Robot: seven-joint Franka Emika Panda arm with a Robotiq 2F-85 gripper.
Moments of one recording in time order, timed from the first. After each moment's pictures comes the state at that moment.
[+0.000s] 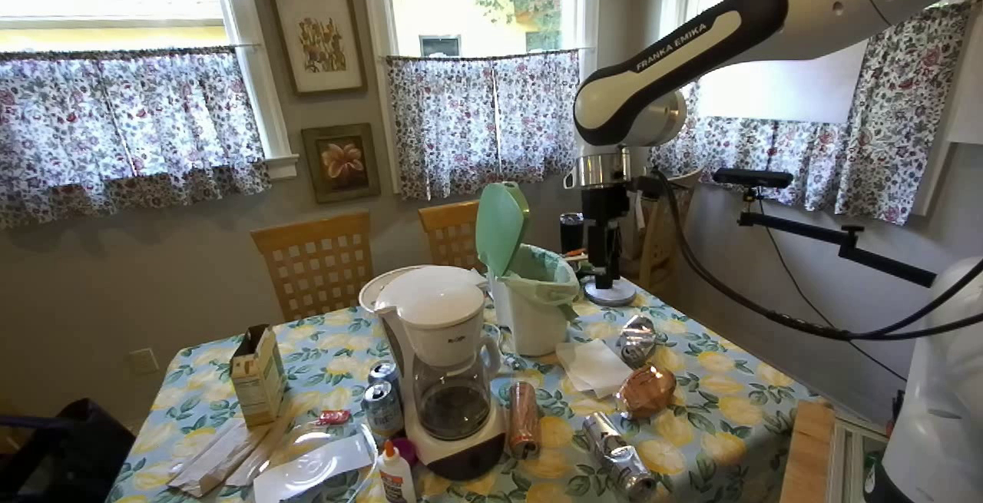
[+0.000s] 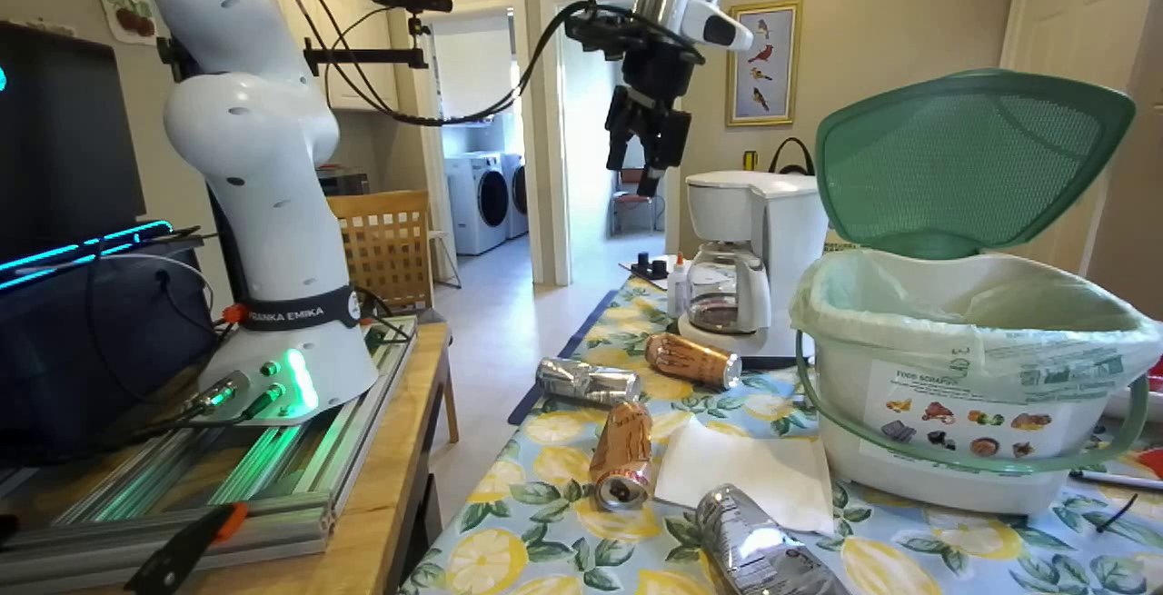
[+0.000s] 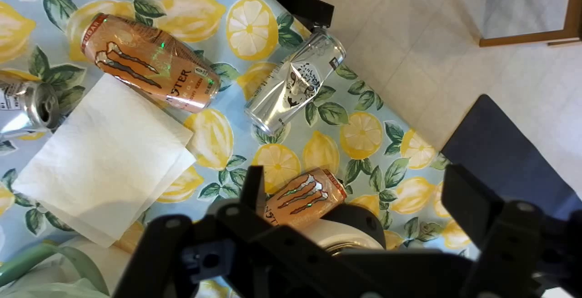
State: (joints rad) arm 0.02 -0.17 -0.21 -2.27 0.15 1.86 -0.46
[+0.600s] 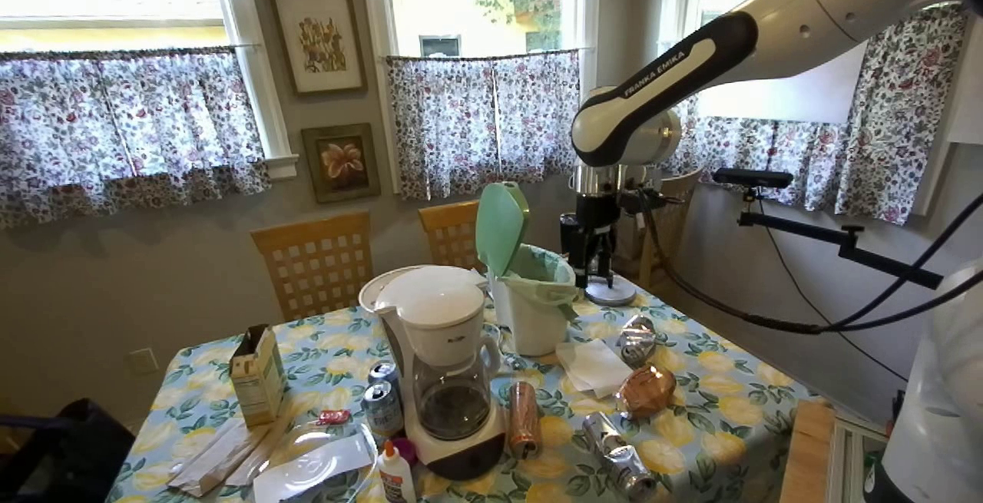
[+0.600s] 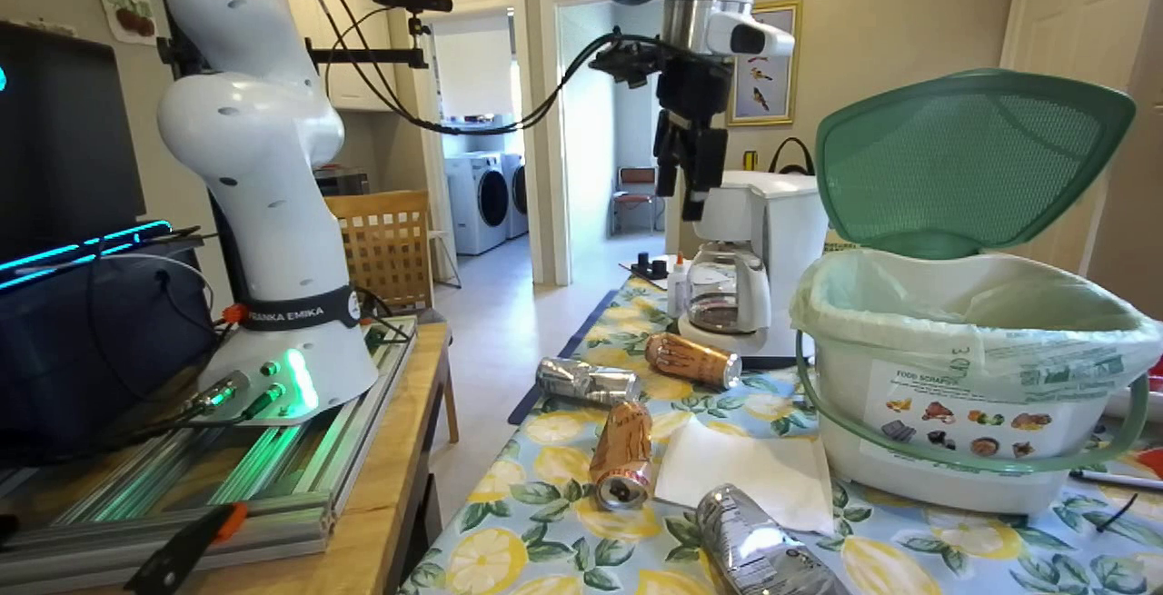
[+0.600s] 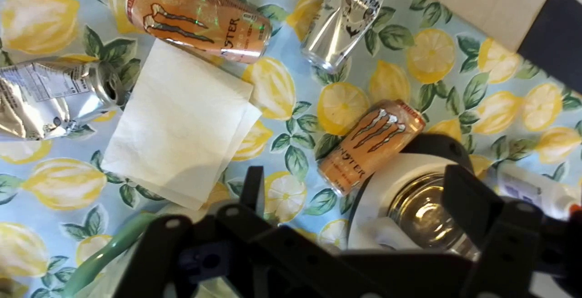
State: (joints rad) arm -0.04 -0.09 -0.19 -2.28 0.15 2.10 -0.31
